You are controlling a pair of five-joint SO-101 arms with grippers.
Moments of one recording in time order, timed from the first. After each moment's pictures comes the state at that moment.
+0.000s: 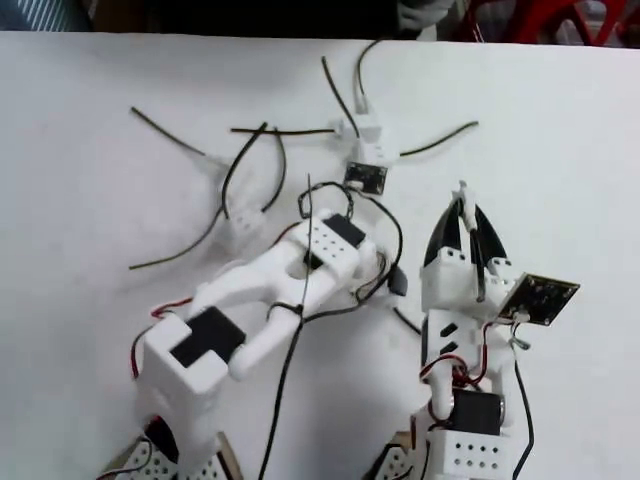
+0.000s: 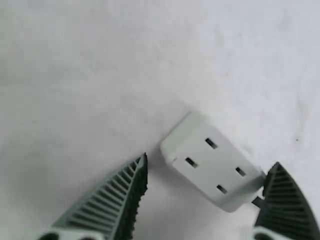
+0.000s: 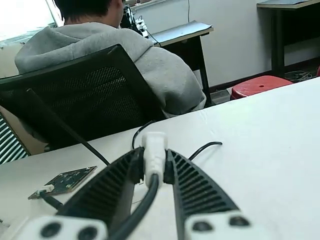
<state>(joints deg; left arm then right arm) 35.8 23.0 9.7 56.7 30.2 3.6 -102.1 94.0 19.2 -13.7</state>
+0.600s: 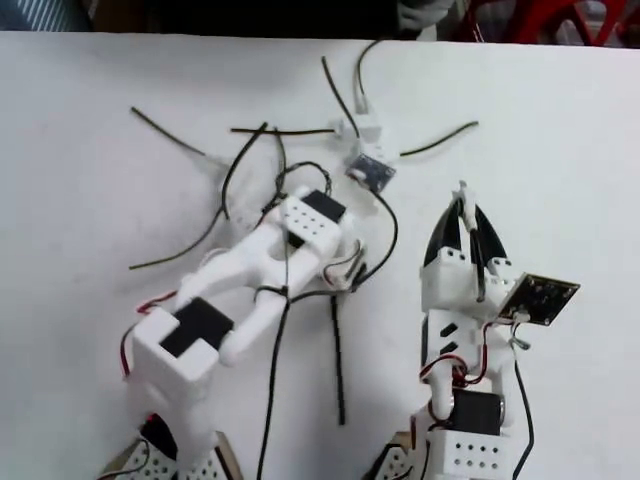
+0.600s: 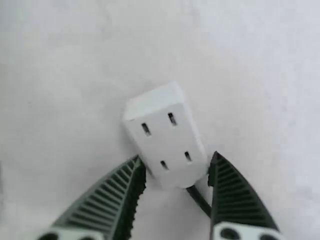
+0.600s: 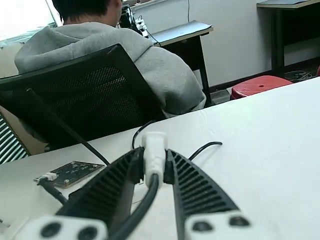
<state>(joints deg) 29.7 23.3 6.2 65.4 2.8 3.6 -102.1 94.0 19.2 -13.7</state>
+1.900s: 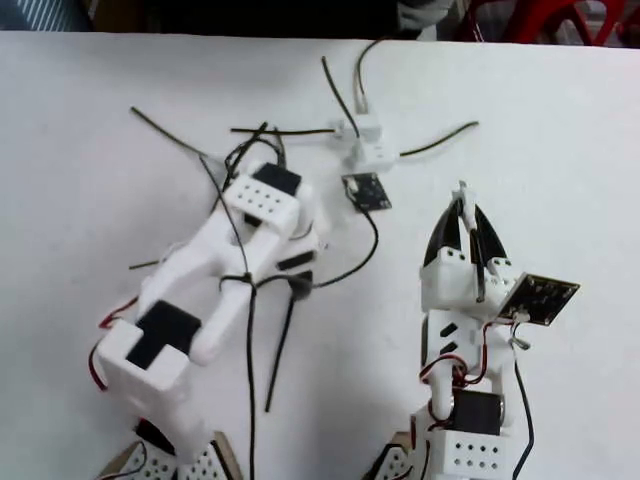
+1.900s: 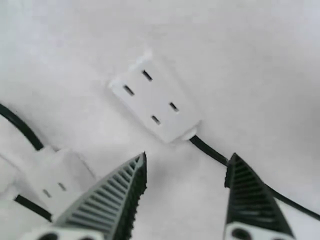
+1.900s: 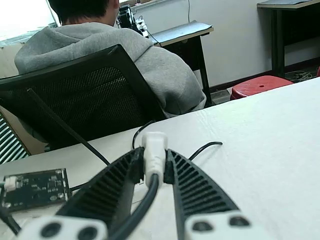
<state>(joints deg) 21.3 15.5 8.0 76.8 -39.3 3.6 -102.1 94.0 19.2 -13.7</state>
